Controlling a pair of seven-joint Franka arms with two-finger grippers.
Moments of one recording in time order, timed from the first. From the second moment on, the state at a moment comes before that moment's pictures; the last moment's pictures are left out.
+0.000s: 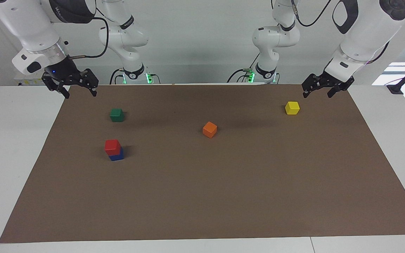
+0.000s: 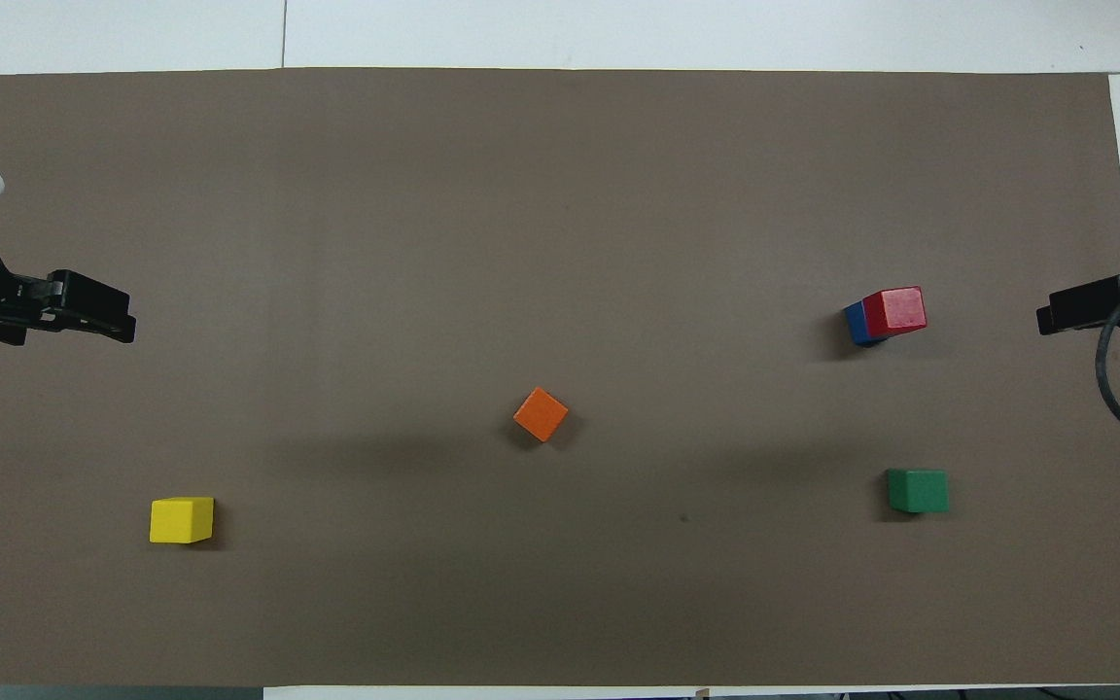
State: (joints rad) left arm -0.03 0.02 -0.05 -1.58 -0.03 1.49 -0.02; right arm 0.02 -0.06 -0.08 -1.67 0.03 1.58 -0.10
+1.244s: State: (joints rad) left arm -0.03 0.02 -0.05 -1.58 -0.03 1.49 -0.02; right arm 0.02 -0.06 -0.09 -1.68 -0.01 1.59 -0.10
